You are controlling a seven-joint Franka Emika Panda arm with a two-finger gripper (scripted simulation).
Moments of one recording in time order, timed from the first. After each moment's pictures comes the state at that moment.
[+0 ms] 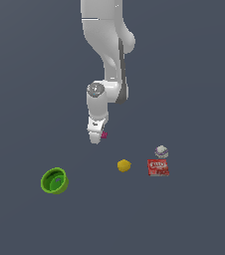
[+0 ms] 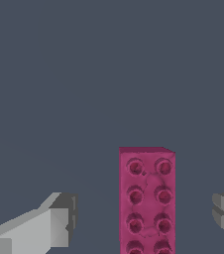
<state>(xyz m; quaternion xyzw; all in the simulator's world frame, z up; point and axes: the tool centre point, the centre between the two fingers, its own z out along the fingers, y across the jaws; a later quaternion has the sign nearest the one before) -0.122 -0.064 0.025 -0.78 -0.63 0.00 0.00</state>
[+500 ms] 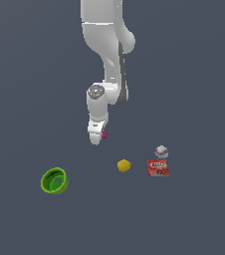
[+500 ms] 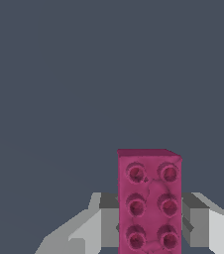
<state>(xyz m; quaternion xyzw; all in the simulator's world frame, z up) -0.121 -0.065 0.017 -0.78 -0.63 0.00 0.00</state>
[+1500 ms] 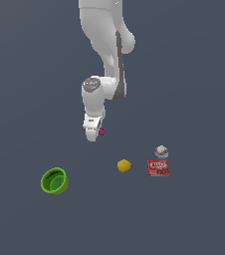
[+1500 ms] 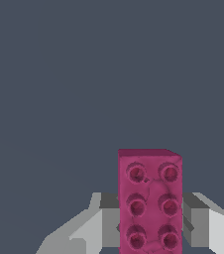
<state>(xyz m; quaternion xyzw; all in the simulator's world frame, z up) -0.121 -0.079 0.048 -0.78 -0.63 0.00 0.00</state>
